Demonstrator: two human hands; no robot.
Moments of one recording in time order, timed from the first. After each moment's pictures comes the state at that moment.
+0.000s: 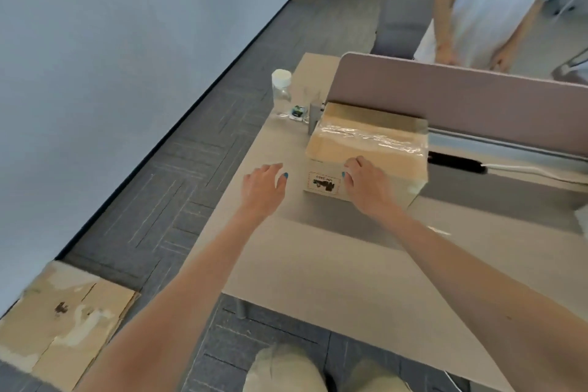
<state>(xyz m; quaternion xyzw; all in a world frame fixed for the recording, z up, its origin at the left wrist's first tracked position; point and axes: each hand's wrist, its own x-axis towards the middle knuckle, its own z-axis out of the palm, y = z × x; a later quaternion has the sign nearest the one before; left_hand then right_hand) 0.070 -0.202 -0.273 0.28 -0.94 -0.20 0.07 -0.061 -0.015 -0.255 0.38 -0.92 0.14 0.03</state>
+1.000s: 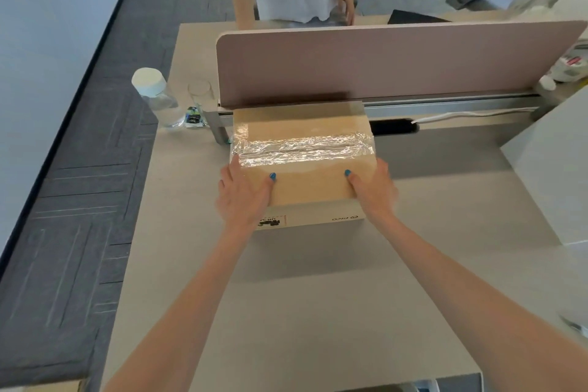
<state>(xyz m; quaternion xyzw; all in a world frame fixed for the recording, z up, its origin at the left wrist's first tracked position) -0.127 -0.161 -0.334 0.30 -0.90 -0.31 0.06 -0.199 0.071 -0.338 -0.14 -0.91 0.39 -0.05</state>
